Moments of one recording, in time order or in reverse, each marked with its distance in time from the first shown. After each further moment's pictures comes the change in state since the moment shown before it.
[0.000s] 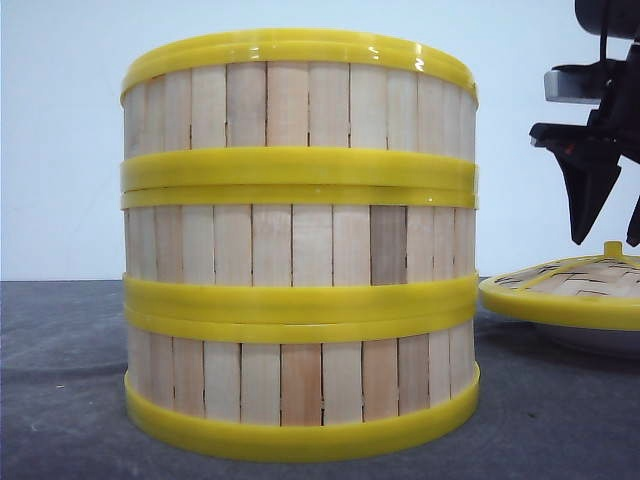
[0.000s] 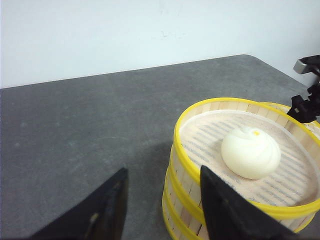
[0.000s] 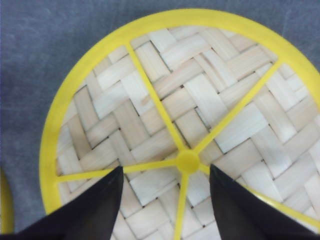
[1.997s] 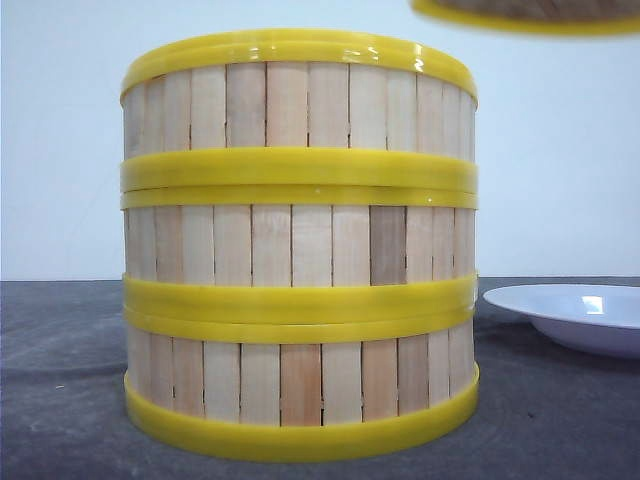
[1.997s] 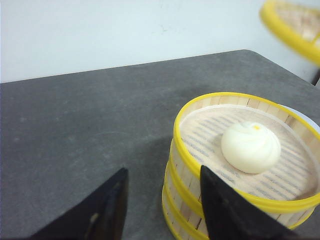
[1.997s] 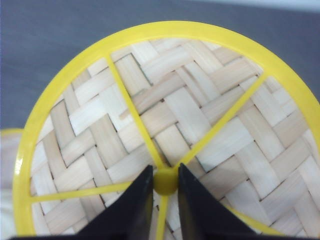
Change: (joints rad) left arm 0.000 -0.002 0.000 -0.018 0.000 0.000; right arm 0.115 -0.121 0.706 -0.447 -0.143 -0.059
